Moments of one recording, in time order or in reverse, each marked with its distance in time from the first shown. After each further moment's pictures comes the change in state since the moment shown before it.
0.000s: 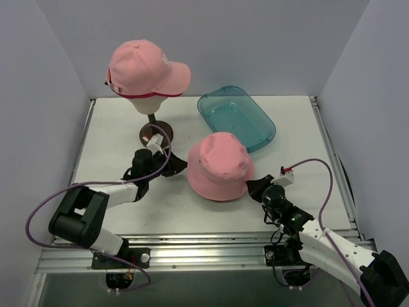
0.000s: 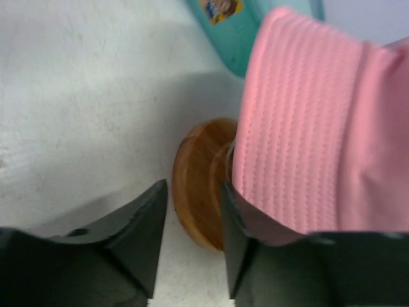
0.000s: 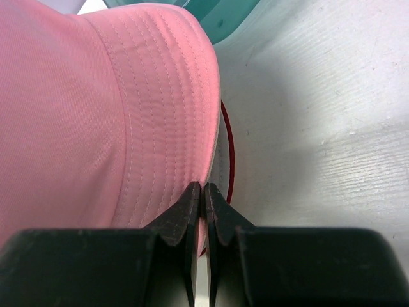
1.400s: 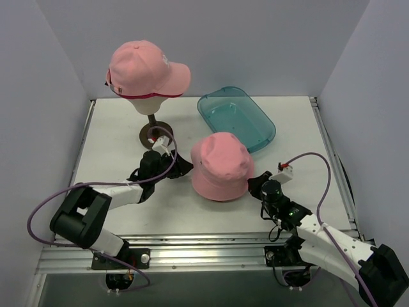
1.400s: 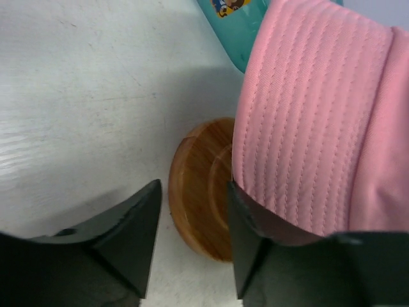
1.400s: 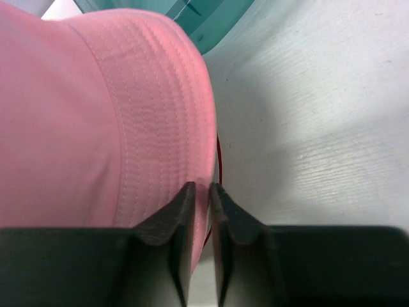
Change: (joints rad) left arm -0.089 -0.001 0.024 -0.019 -0.126 -0.016; right arm 0.001 0.087 0.081 -0.059 0.064 -0.053
